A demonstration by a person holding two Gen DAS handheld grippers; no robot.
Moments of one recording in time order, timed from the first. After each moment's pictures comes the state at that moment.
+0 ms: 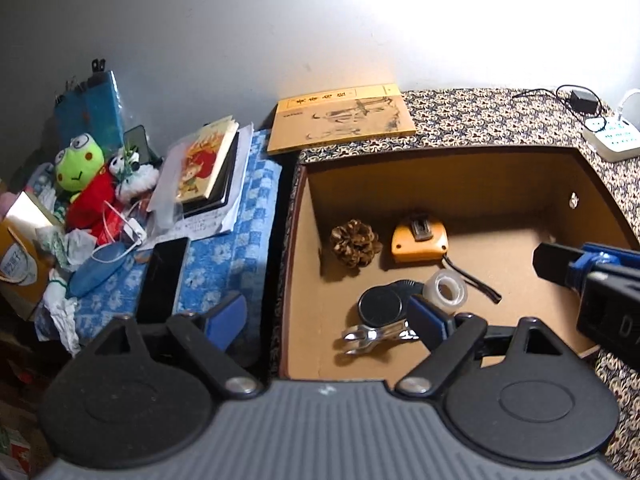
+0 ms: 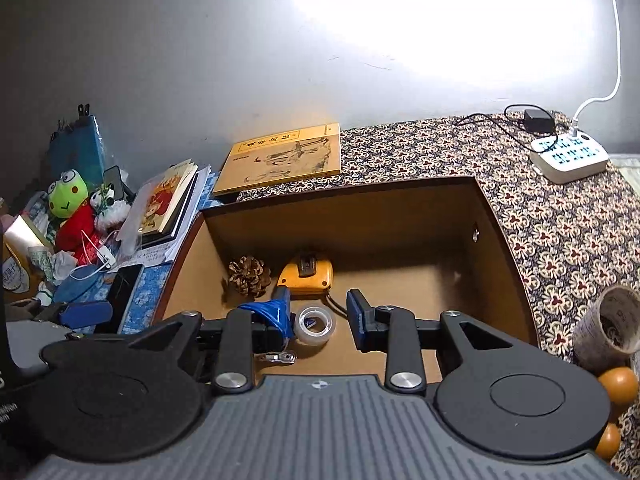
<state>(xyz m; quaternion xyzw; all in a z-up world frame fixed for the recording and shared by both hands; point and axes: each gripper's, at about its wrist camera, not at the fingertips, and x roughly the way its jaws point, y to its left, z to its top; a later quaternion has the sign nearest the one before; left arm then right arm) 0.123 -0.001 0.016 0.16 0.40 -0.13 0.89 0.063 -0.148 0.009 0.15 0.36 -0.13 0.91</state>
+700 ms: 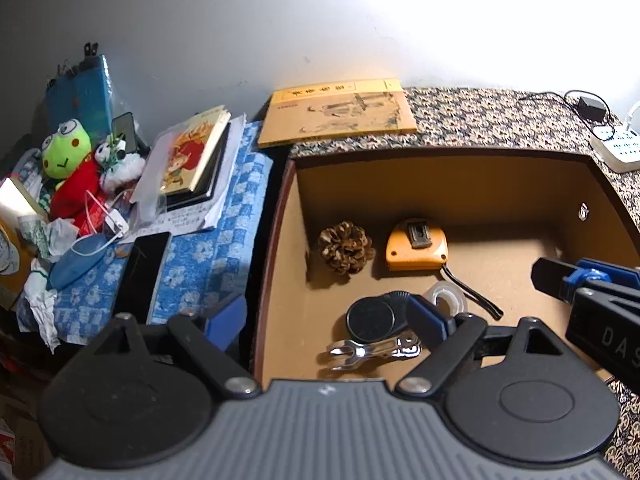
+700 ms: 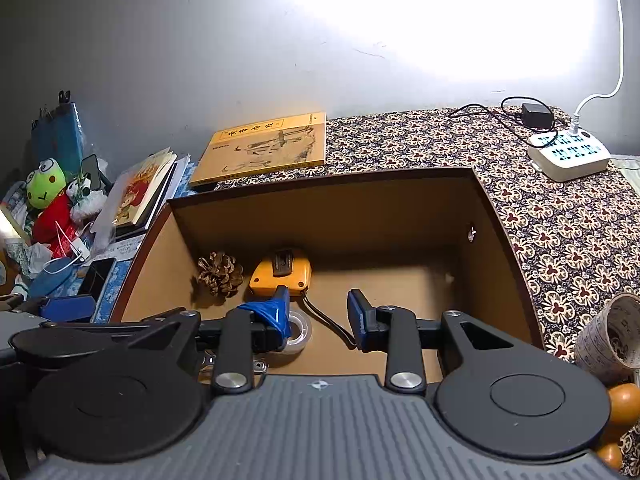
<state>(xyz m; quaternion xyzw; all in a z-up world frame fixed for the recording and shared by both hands) 0.143 -0.011 -0.006 0.15 0.41 -0.13 0.89 0.085 -0.166 -0.017 0.14 0.37 -0.14 0.91</state>
